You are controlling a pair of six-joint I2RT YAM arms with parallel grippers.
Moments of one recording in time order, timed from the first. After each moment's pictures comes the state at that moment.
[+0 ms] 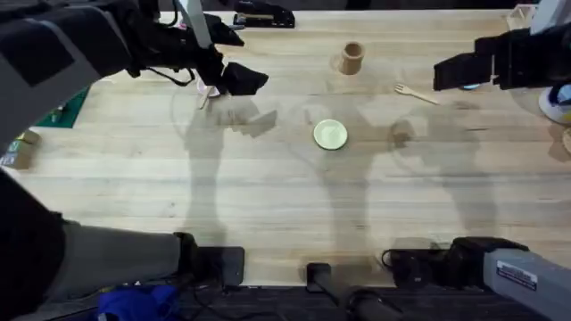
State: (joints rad) left arm 0.07 1.56 1.07 -0.43 0.83 0.79; right arm -0.04 1.21 1.28 -1.14 -0.05 -0.09
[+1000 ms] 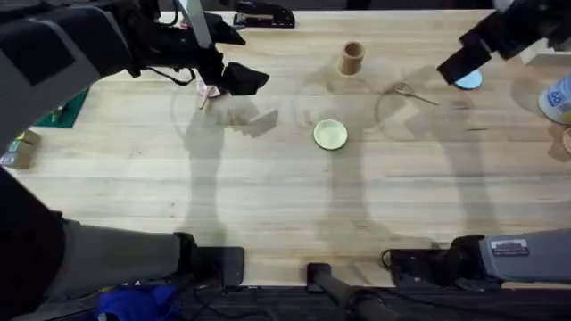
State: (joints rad) left arm 0.07 1.56 1.07 -0.43 0.85 0.80; right arm -0.06 1.59 1.58 -1.20 0.11 -0.62
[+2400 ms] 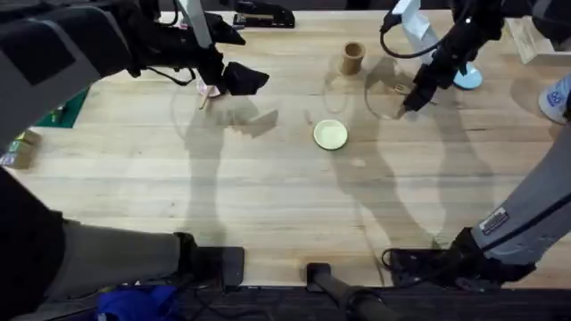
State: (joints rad) left arm 0.07 1.56 1.07 -0.42 0.85 0.80; right arm -0.09 2.08 1.59 -1.04 -0.07 -1.06
